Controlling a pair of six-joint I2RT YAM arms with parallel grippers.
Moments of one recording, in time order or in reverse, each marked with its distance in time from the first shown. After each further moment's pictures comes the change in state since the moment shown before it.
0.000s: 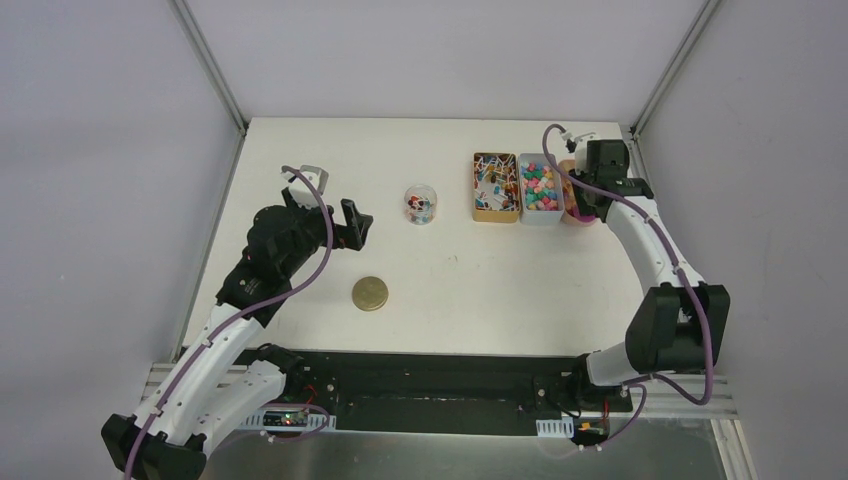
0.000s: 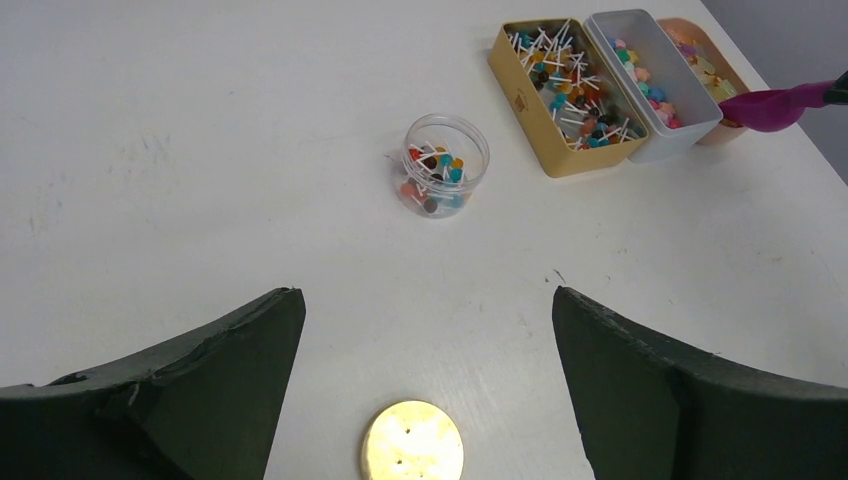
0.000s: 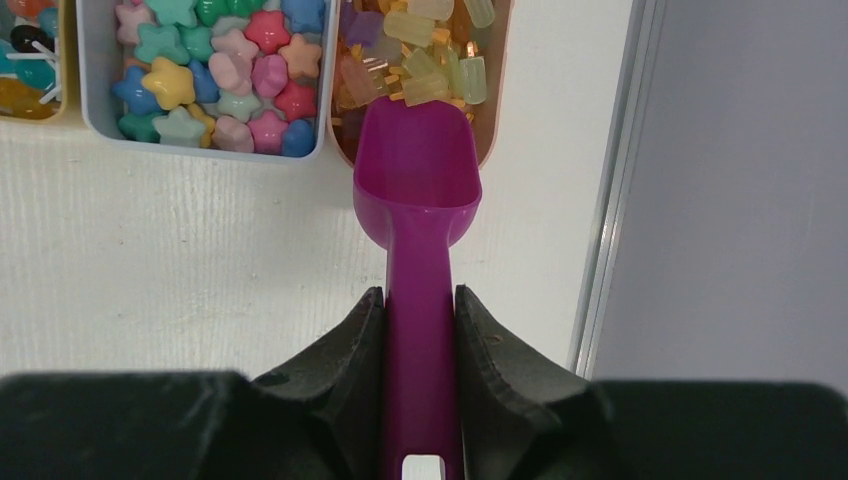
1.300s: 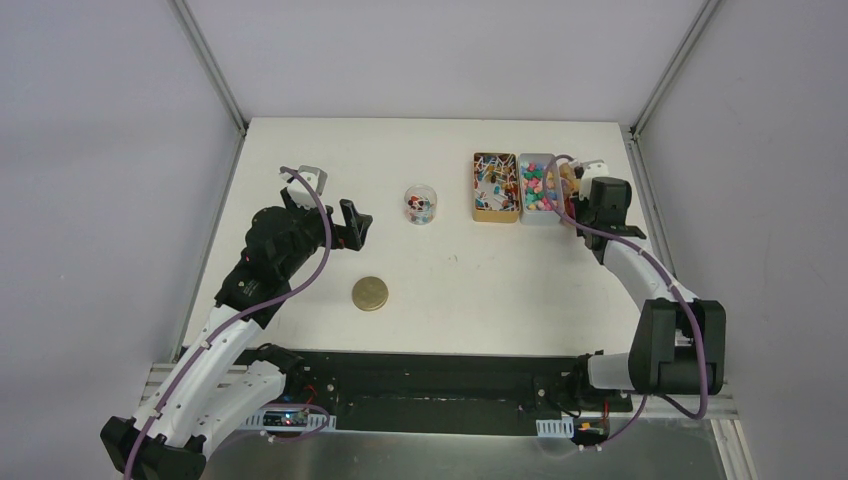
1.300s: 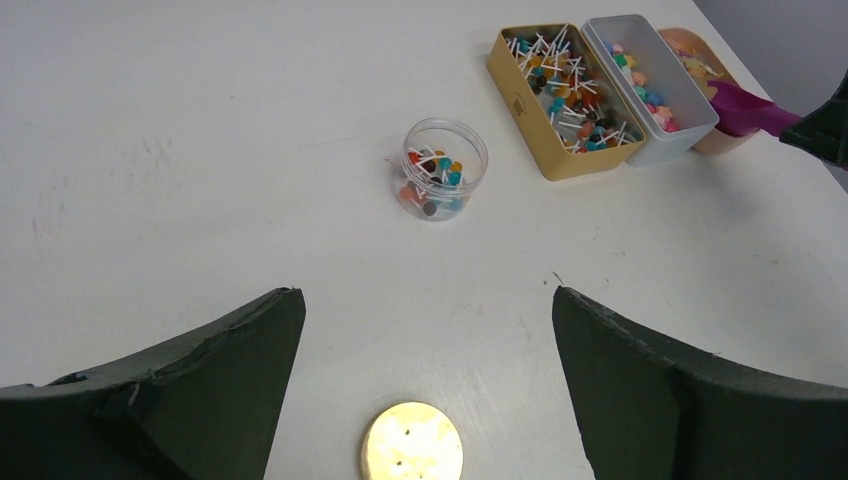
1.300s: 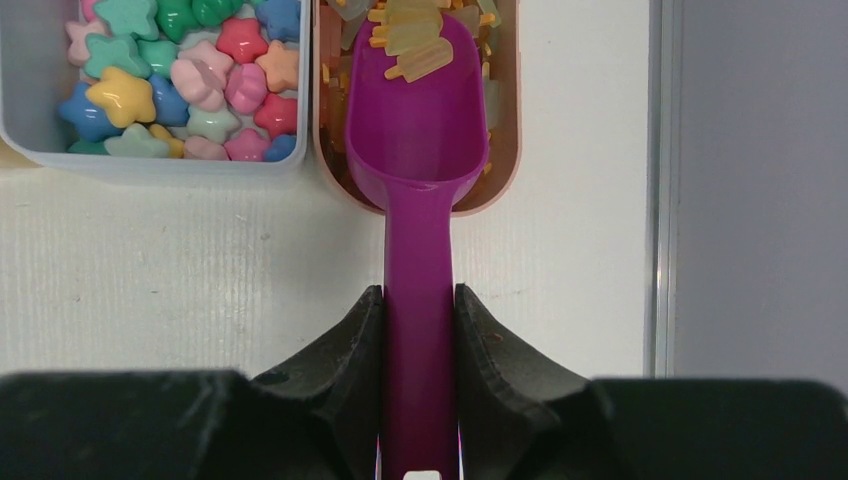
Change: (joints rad) left arm 0.000 -0.013 -0.002 0.000 0.000 0.000; right arm -0.056 -0.089 -0.375 0.454 -0.045 0.040
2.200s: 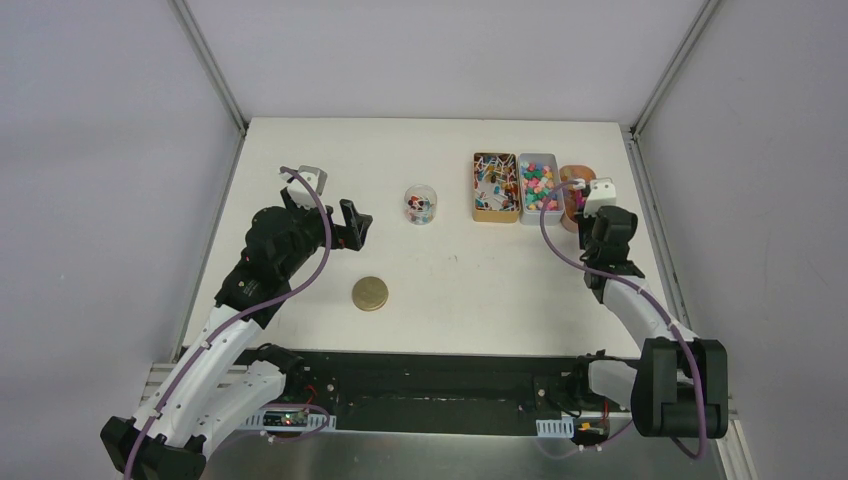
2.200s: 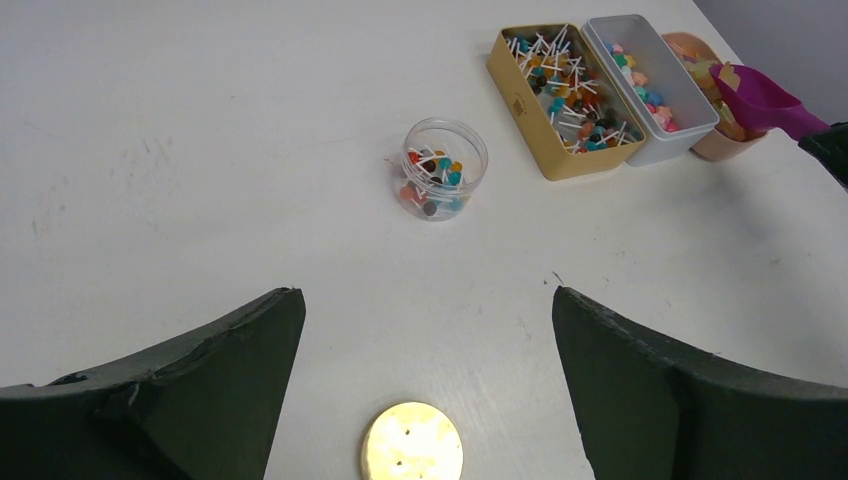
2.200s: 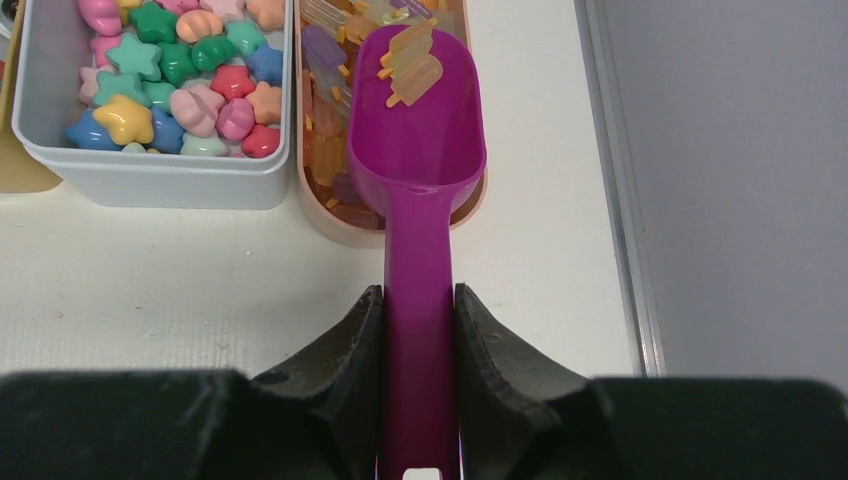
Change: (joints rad) left arm 0.000 0.000 0.000 0.000 0.000 0.000; right arm -0.006 -0.201 -0.305 0.357 0.010 -0.024
